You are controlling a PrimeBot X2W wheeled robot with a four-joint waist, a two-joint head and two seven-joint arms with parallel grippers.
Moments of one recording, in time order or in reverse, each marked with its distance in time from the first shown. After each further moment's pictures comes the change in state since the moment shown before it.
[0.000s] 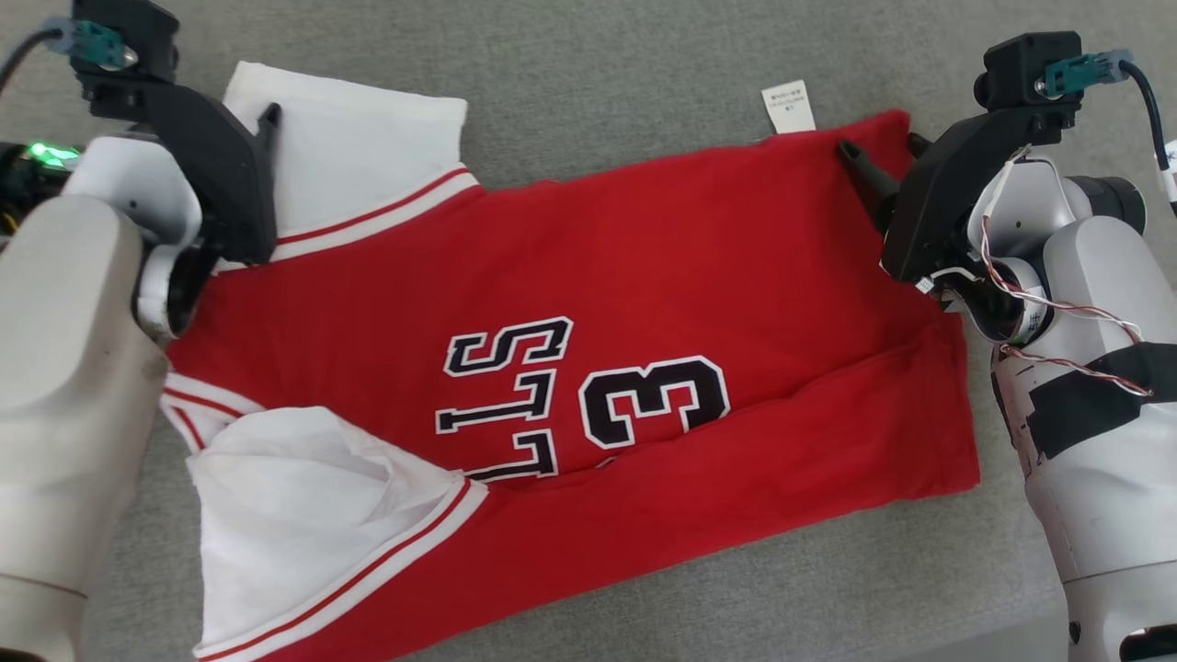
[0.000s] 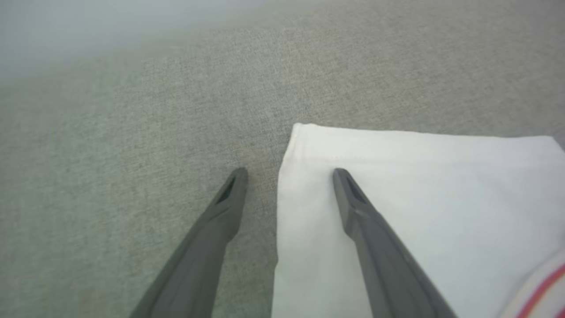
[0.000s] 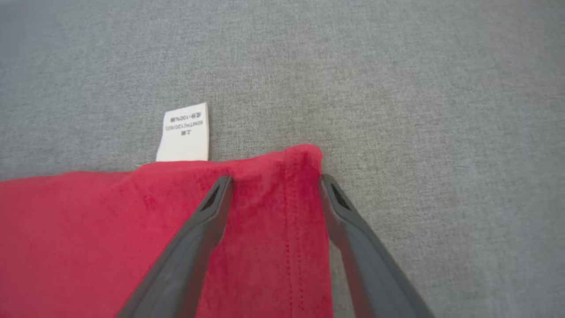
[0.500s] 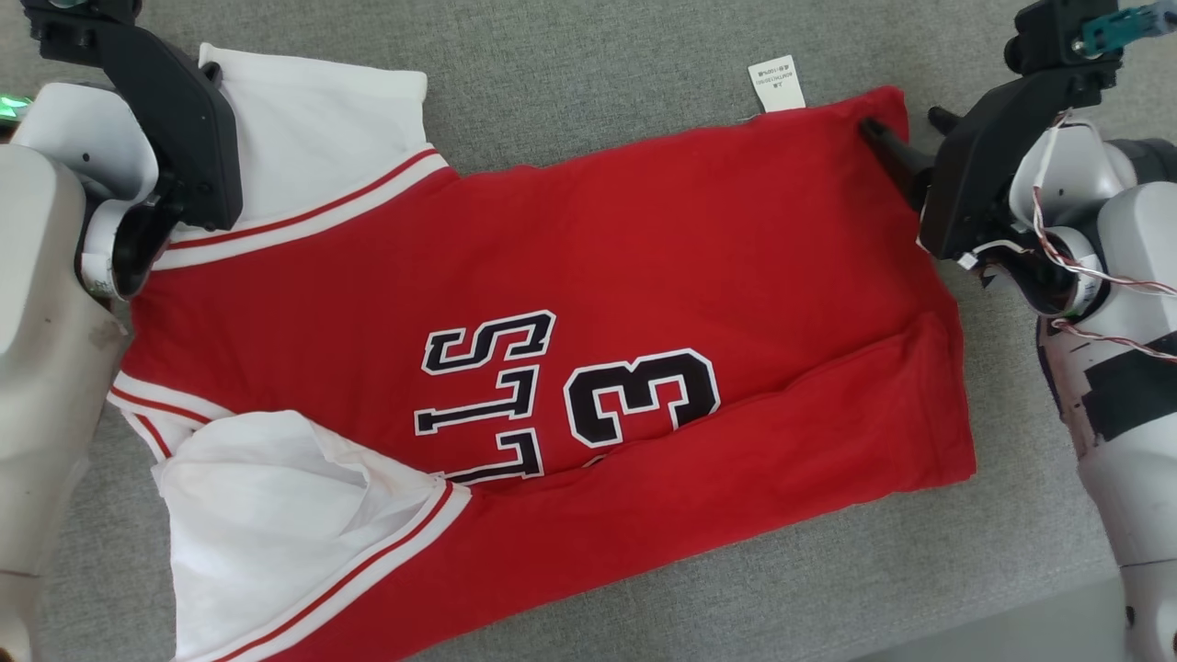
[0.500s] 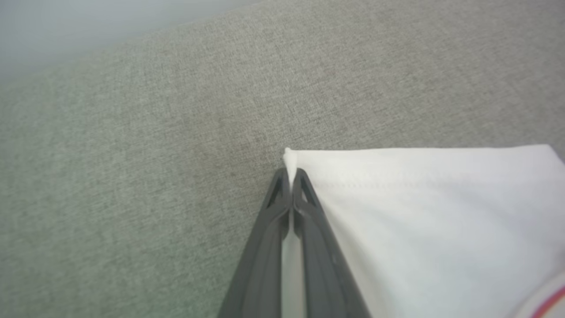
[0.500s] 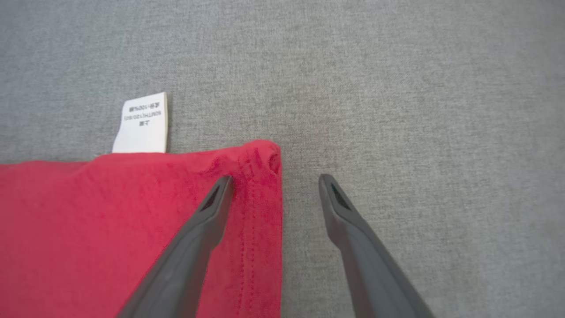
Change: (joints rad) left arm -0.051 0.052 -0.004 -0.047 -0.027 -0.030 0.120; right arm -0.029 -0.093 0.084 -0.063 0.109 0.000 0.083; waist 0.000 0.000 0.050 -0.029
